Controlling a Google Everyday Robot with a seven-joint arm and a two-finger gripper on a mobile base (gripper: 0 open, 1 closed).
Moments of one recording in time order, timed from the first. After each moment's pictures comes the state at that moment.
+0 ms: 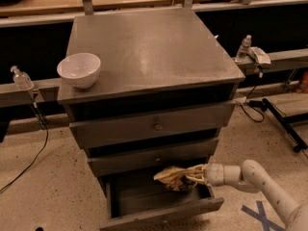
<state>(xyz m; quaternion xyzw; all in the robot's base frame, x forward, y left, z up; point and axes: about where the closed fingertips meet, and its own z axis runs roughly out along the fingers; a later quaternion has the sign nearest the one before) 0.566 -0.163 0.371 -0.56 0.56 0.34 0.51</state>
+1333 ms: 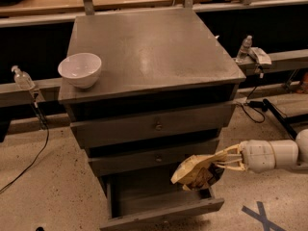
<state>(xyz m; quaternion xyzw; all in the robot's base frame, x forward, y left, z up) 0.468 -0.204 0.656 -0.65 0.43 0.31 0.55</state>
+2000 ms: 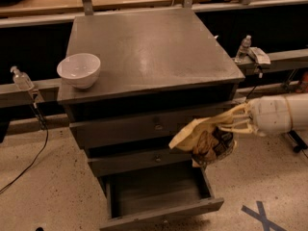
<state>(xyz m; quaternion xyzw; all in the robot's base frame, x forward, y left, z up) 0.496 -0.197 0.797 -0.70 0.46 0.19 0.51</state>
